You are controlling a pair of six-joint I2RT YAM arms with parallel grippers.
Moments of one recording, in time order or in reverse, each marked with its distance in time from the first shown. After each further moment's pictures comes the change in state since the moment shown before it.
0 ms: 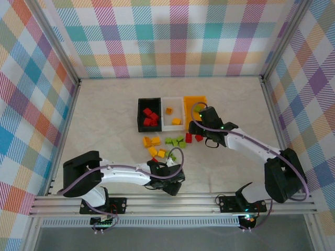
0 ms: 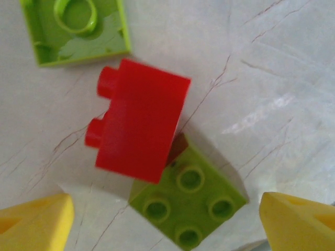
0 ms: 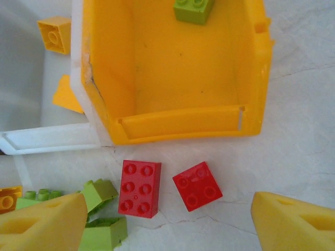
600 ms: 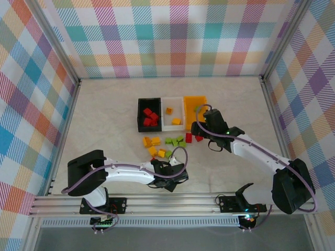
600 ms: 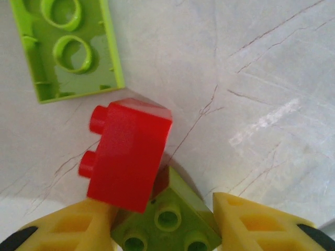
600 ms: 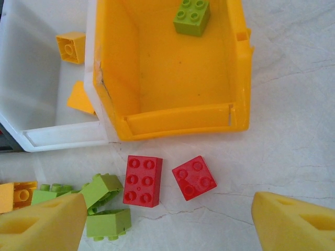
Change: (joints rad) left arm -0.003 0.016 0.043 -0.024 -0.032 0.017; right arm 0.000 -0.101 -0.061 0.014 0.012 0.012
